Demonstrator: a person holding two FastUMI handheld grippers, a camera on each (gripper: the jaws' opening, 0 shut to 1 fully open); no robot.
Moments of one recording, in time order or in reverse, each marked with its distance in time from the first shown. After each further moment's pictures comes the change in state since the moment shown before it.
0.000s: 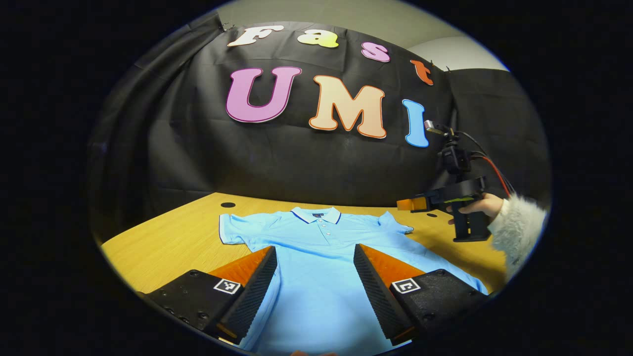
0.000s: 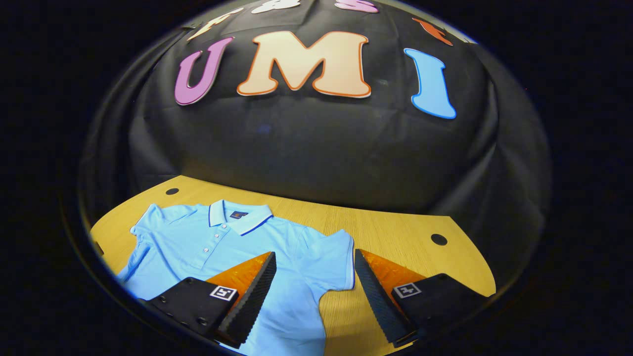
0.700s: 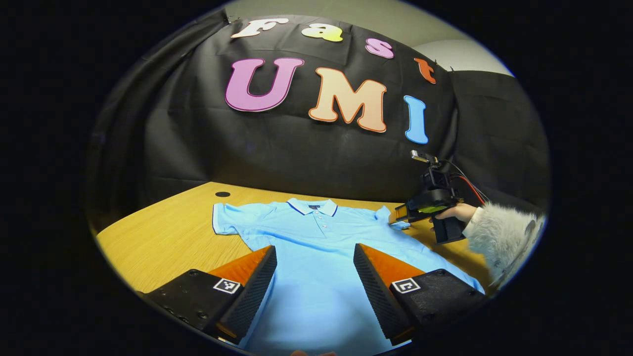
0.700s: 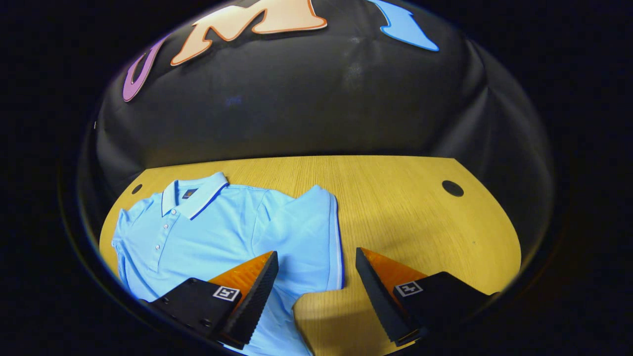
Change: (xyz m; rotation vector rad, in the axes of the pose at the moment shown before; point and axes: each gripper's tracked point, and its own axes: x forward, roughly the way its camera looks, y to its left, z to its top) left arm 0.004 -0.003 -0.012 -0.029 0.039 -0.016; right arm 0.058 -0.030 -0.077 0.161 0.261 -0.051
